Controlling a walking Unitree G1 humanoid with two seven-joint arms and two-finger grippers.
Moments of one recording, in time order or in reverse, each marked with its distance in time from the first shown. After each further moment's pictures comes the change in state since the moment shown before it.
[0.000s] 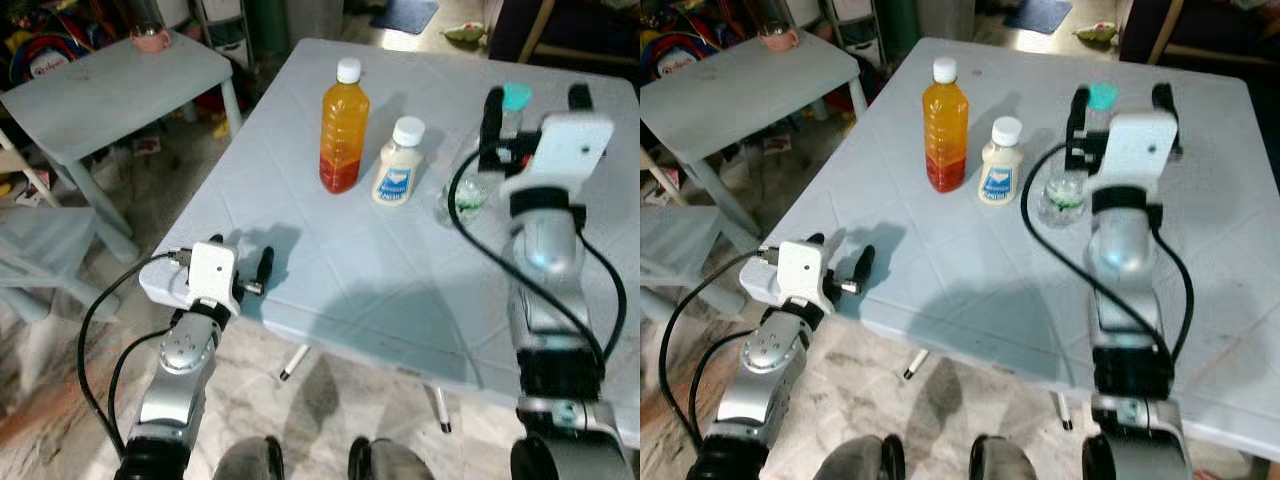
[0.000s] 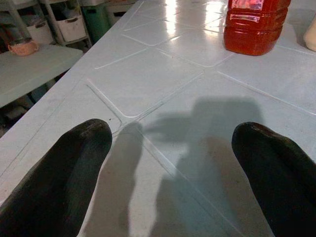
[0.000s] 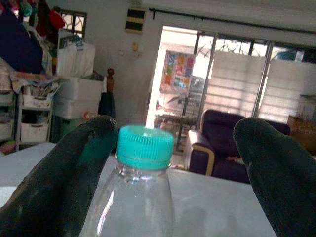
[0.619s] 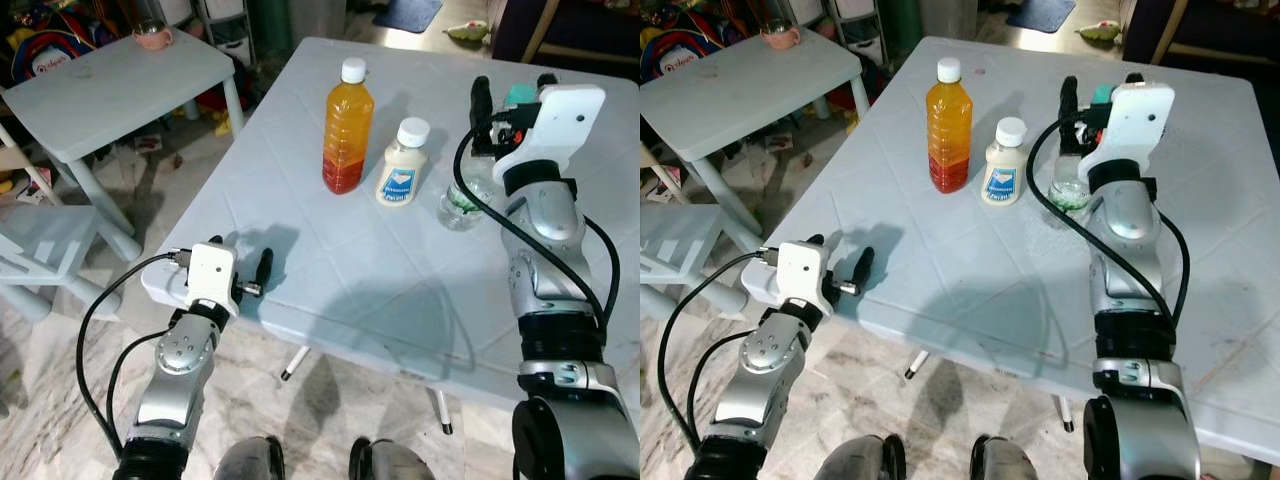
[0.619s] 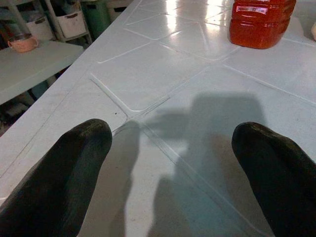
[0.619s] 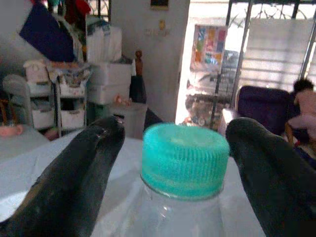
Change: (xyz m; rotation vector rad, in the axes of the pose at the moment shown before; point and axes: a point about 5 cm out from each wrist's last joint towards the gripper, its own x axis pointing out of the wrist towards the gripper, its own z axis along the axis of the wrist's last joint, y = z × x) left arm -0.001 0.002 -0.002 0.009 0.013 -0.008; right arm 0.026 0.000 -0.006 0.106 0.100 0.100
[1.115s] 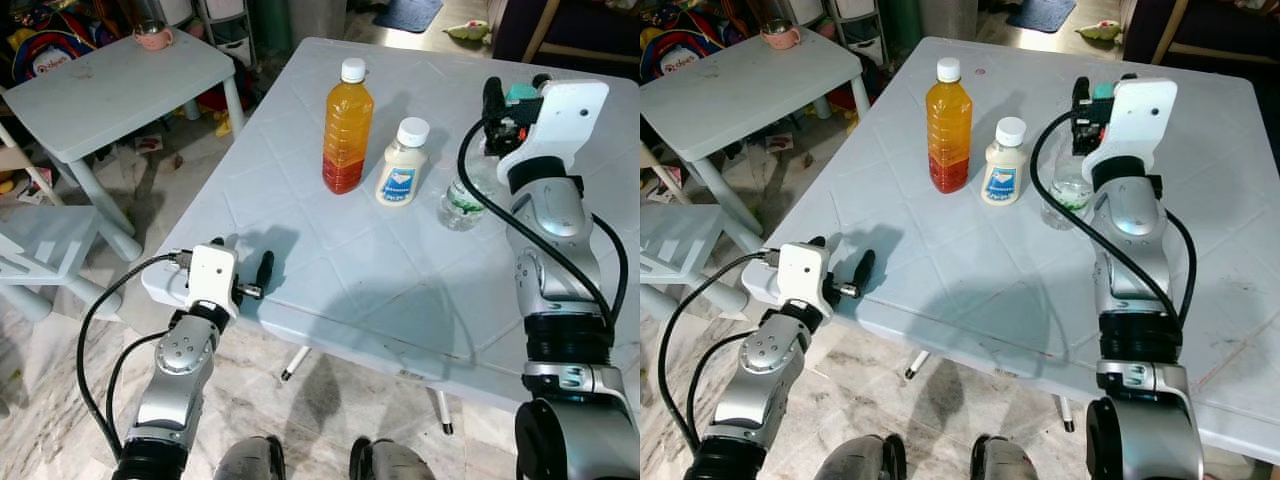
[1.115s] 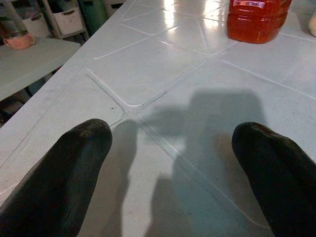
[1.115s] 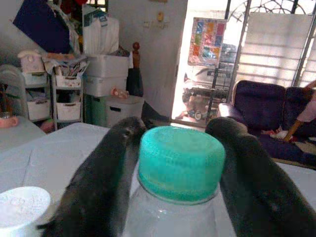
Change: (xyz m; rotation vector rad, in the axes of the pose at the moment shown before) left arm -0.001 -0.001 -0.002 -0.001 0.011 -0.009; right arm -0.002 0.001 0.008 -0.026 0.027 -0.004
